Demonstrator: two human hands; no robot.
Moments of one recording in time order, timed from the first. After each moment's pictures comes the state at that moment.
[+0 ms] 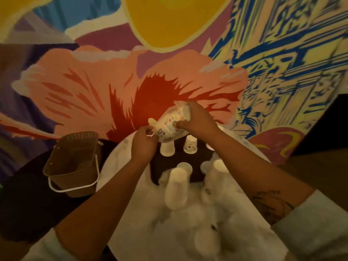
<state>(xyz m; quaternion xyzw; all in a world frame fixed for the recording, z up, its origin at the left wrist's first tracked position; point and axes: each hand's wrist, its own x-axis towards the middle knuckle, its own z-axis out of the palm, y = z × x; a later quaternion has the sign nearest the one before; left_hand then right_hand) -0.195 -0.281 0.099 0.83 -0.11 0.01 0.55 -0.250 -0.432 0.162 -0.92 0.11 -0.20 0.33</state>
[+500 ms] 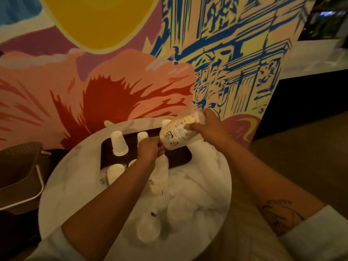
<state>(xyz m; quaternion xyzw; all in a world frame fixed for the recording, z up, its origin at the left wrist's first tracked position) -0.333 -0.445 0.097 0.66 -0.01 -0.24 0.71 -0.430 -0.587 0.146 -0.79 0.25 -0.24 0.50</state>
